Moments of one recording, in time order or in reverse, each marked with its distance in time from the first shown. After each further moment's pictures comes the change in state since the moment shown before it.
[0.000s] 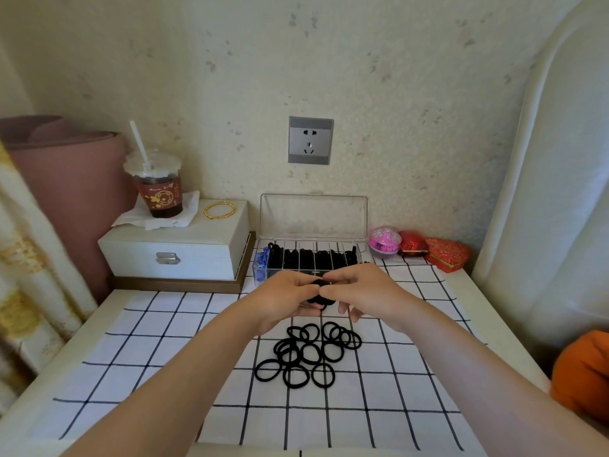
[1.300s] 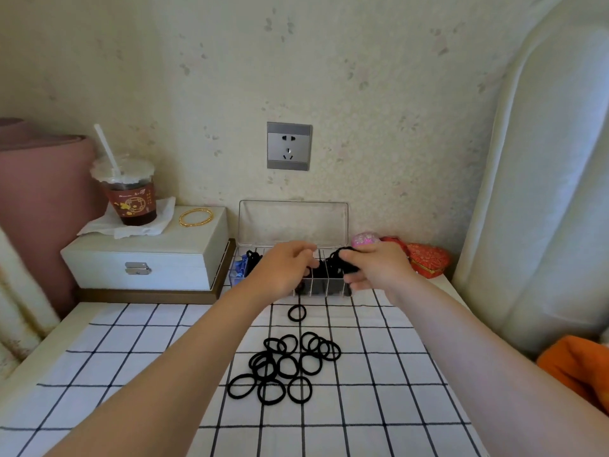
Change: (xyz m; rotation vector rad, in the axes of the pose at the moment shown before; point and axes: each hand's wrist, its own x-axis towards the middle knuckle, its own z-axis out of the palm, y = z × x) left_hand 0.037 0.042 0.017 0.376 0.250 0.211; right_hand 0.034 0.007 -0.056 0.231 0.366 0.091
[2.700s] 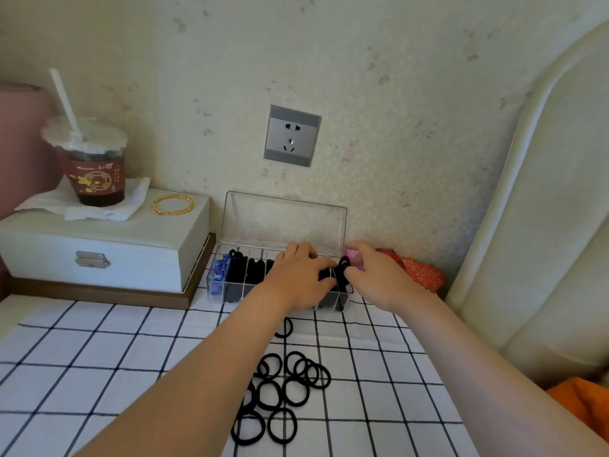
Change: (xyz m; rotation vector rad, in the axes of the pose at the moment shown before) left_hand 0.068 -0.038 0.042 0.671 -0.003 0.290; right_hand 0.045 0.013 -0.014 -0.845 -0.078 -0.310
